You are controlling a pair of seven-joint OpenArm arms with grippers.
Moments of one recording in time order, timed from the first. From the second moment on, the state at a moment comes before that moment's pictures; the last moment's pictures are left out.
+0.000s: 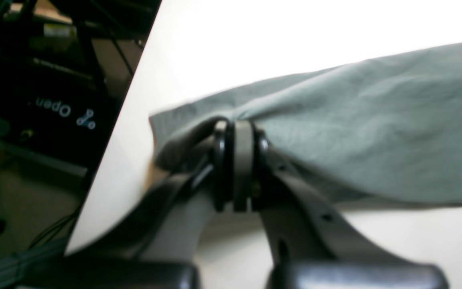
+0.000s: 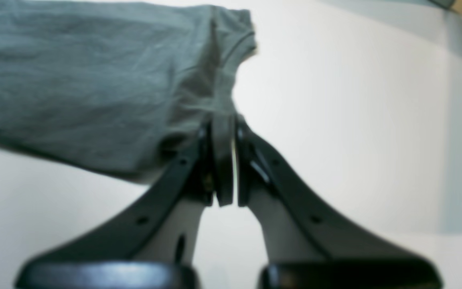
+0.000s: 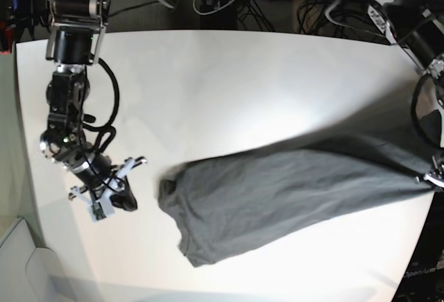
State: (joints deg) left arm -18.4 -21.5 -35.6 100.5 -22.5 -16.8 78.3; right arm 15.1 8.7 11.5 78.2 2.3 39.7 -24.0
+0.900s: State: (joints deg) left arm -15.4 -29.0 -35.4 80.9 -24.6 -16.7 65.8; right arm 24.7 5.4 7.6 53.0 2.1 39.4 -24.5
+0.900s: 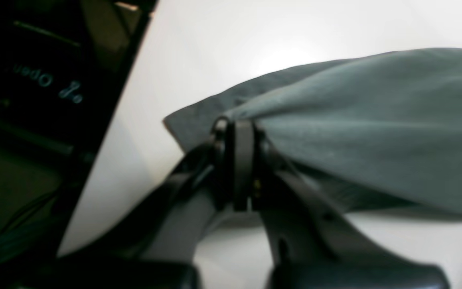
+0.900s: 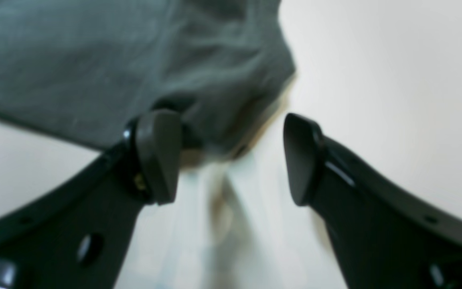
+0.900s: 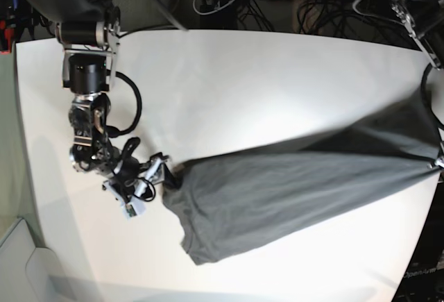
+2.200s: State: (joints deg) left arm -16.3 -30.0 -35.4 84.2 -29.5 -16.6 65.2; right arm 21.5 6.4 2.8 62.6 2.5 39.7 -17.8
